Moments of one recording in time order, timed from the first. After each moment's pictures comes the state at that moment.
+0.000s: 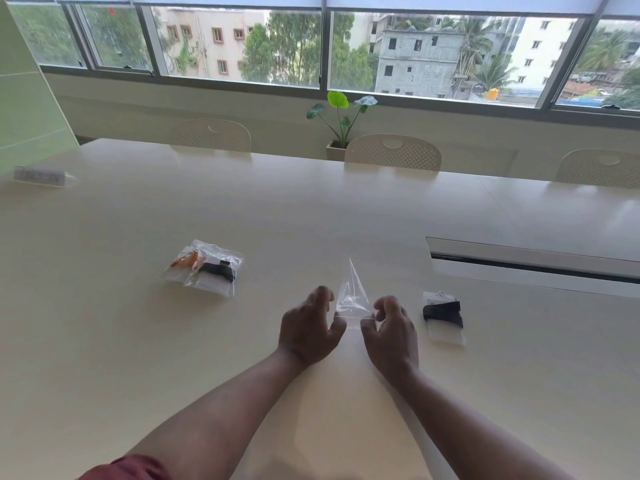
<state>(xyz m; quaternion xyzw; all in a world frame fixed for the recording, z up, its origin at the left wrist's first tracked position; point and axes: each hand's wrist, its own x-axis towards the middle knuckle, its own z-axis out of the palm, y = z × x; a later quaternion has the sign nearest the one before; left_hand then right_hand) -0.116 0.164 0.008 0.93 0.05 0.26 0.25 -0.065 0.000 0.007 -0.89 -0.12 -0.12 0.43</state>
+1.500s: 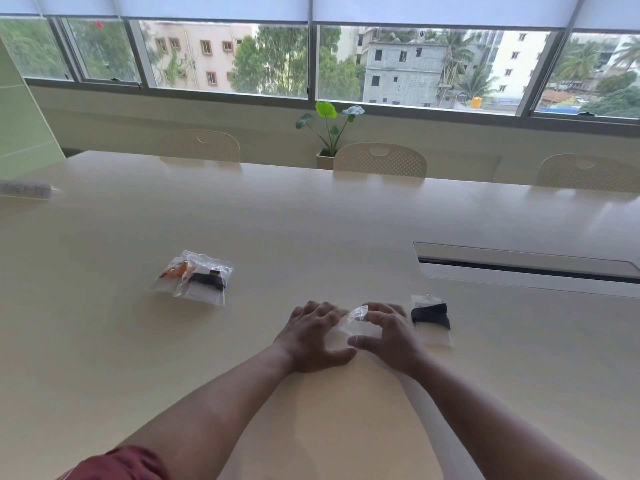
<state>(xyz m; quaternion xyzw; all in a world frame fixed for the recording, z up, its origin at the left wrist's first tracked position) -0.101 0.170 0.005 0.98 -0.07 0.04 0.17 -0.032 -0.039 0.010 -0.91 -0.26 0.02 0.31</state>
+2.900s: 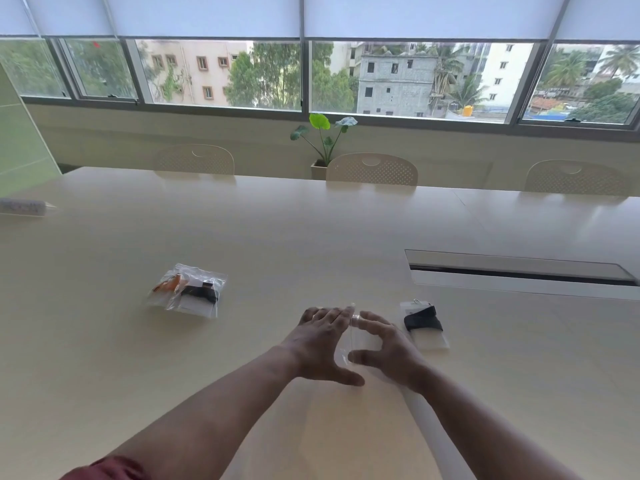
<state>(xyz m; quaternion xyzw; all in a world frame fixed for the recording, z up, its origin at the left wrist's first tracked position) -0.096 0.146 0.029 0.98 -0.13 -0.02 0.12 -0.041 -0.055 0.018 -0.86 -0.25 0.13 0.42</state>
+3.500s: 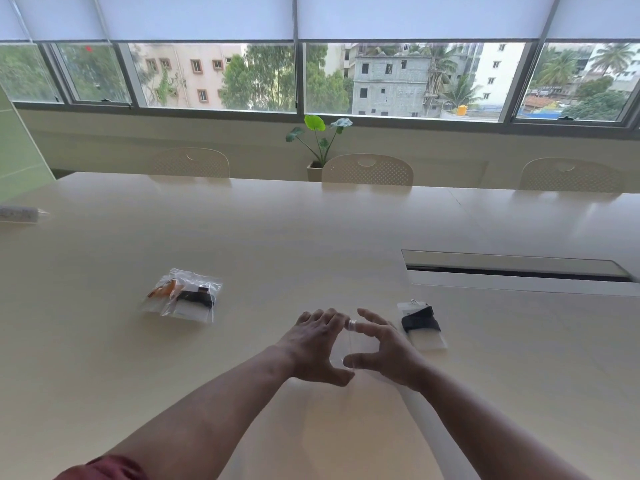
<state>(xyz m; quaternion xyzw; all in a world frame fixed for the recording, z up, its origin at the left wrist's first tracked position) -0.094 0.148 0.037 0.98 -0.13 -0.02 0.11 -0.040 -0.056 0.023 -0.87 -0.28 0.14 0.39</state>
